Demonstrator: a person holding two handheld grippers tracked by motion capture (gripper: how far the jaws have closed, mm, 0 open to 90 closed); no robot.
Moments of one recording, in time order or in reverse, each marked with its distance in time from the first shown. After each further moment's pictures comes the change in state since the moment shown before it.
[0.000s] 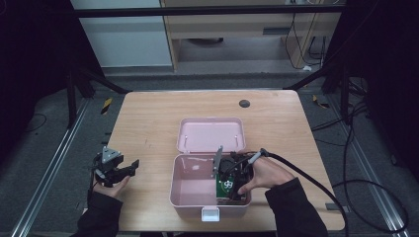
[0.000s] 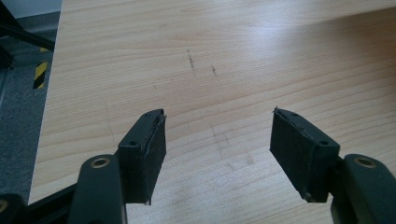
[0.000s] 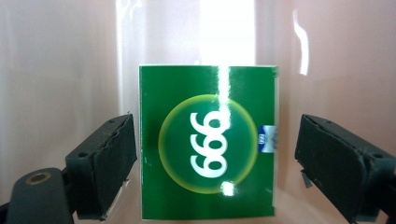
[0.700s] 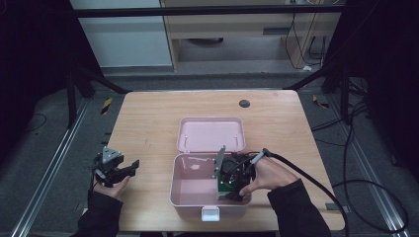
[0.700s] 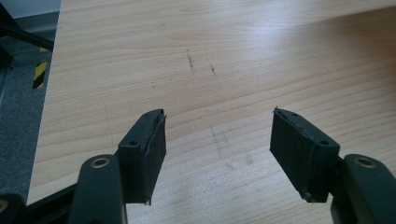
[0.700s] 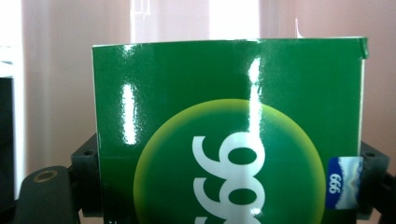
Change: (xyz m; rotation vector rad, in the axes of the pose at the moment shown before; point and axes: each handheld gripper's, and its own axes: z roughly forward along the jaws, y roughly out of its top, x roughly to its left) left arm 0.000 0.000 0.000 -0.003 -0.001 -0.002; right arm 0.005 -0.002 -0.008 -0.025 0.011 -0.007
